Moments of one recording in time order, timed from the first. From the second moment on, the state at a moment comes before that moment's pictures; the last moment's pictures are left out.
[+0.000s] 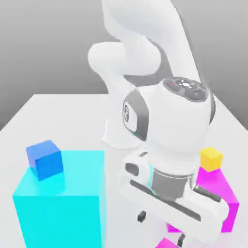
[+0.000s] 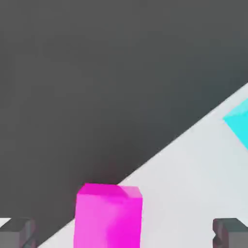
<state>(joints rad) -0.17 0.40 0.32 -2.23 -0.28 2.61 1.86</state>
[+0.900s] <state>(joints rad) -0.07 0.07 0.48 -2.43 -0.15 2.43 1.68</state>
